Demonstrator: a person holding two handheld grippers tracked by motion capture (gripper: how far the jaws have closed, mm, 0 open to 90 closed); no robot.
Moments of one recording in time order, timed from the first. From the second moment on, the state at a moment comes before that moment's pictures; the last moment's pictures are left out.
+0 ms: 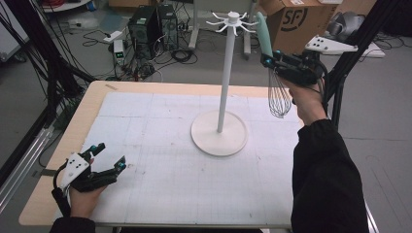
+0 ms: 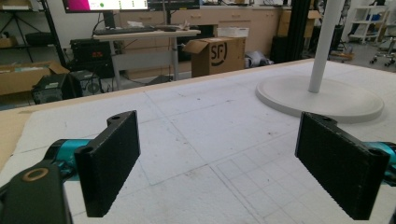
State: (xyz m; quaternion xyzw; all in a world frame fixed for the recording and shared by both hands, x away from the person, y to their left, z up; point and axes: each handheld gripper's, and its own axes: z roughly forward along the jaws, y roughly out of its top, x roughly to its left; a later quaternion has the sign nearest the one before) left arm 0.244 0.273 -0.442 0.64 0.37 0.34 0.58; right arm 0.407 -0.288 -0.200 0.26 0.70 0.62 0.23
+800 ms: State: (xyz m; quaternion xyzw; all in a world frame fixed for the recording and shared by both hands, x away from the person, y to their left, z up) left arm 0.243 0.273 -0.442 0.64 0.37 0.35 0.58; right arm 0.404 -0.256 -0.217 0.27 0.69 0.60 0.31
